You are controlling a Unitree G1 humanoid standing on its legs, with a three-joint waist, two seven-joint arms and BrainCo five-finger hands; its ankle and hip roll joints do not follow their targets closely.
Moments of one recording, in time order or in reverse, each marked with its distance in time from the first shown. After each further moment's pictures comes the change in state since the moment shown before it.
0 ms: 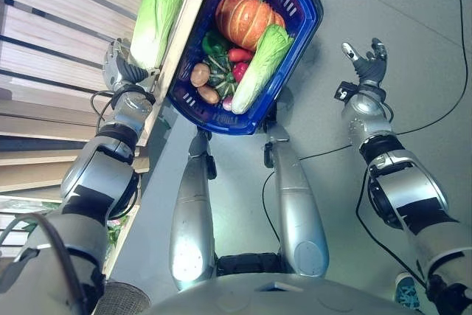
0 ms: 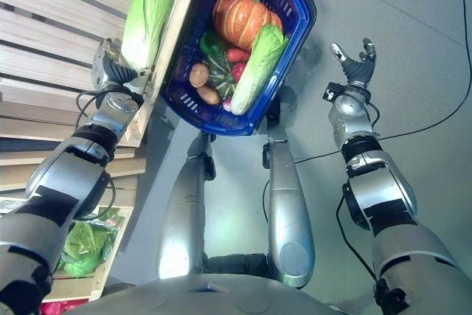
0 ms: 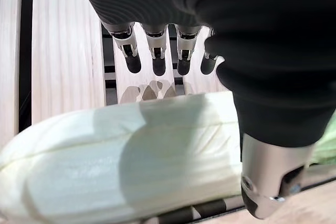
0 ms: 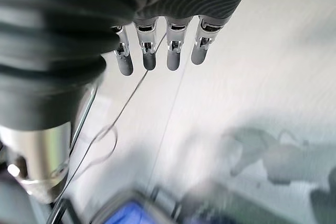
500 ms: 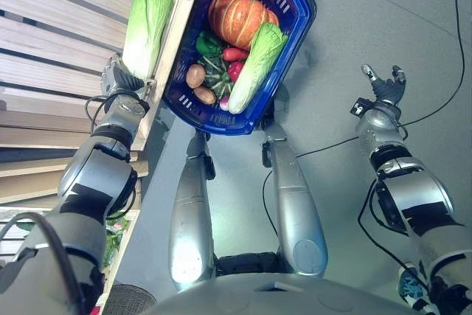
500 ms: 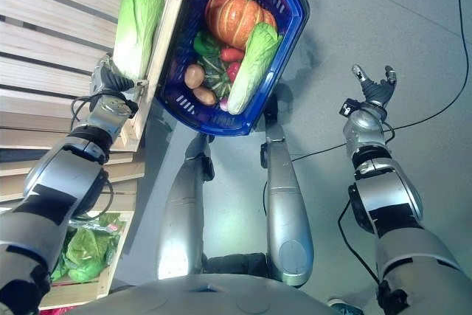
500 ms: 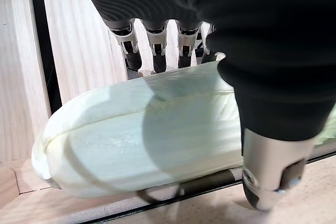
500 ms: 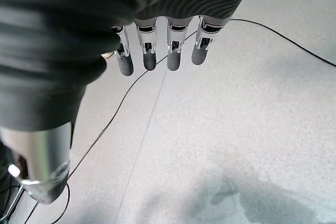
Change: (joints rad) left arm -0.011 0.018 -0.001 0.076 -0.010 0.032 -0.151; right arm 0.024 -0.031 -0.060 0.123 0.010 0.002 0.022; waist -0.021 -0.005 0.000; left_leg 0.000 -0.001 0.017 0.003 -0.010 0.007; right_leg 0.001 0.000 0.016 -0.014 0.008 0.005
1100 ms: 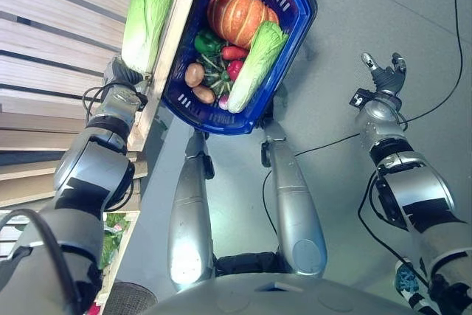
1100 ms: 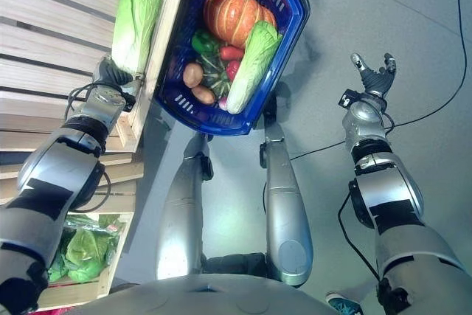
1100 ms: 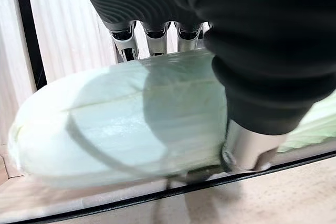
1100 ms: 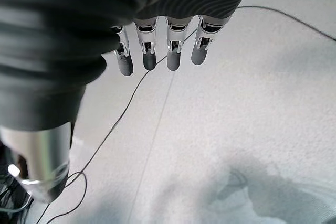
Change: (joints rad) left arm -0.056 0.016 -0.006 0.002 -0.038 0.054 -0.117; right arm -0.038 0.002 0.003 -0.039 0.000 0.000 -0.003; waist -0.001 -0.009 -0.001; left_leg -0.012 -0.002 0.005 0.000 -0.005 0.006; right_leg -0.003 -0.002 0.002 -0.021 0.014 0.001
